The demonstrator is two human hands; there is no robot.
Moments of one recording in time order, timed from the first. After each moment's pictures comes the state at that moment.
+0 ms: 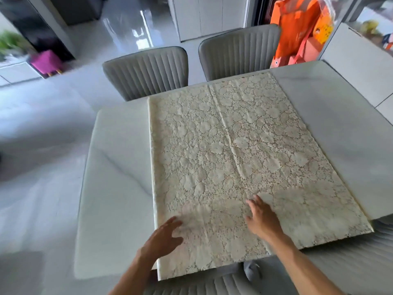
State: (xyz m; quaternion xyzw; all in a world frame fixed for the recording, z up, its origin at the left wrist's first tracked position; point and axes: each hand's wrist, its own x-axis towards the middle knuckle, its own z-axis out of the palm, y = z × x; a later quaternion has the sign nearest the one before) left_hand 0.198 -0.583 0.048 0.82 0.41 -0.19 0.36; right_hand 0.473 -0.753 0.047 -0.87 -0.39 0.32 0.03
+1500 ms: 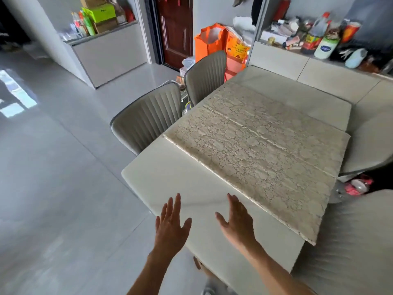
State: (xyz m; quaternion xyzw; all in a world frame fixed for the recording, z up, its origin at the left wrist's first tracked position) left_hand -0.004 -0.144 0.143 0.93 0.17 -0.07 0.31; right_hand 0.059 -0.341 0.130 -0.95 -0.03 0.17 0.25
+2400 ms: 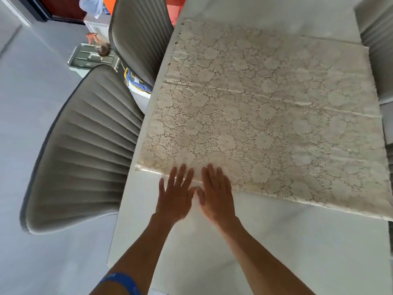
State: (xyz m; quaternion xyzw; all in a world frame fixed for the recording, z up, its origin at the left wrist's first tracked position) left_hand 0.347 0.000 -0.009 0.95 -0.20 -0.22 0.08; right_hand 0.302 -0.135 -0.015 -0.97 0.09 0.11 0.18
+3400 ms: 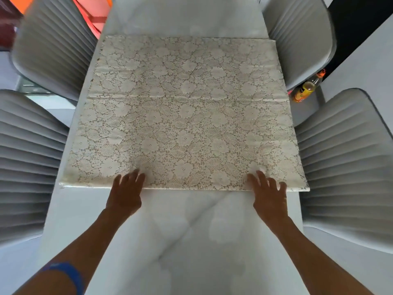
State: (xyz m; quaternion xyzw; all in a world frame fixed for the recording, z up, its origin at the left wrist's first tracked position) left_hand 0.328 -0.101 0.013 0.95 -0.30 -0.11 -0.08; right_hand 0.134 -0.457 0.003 -0.97 0.20 0.12 -0.07
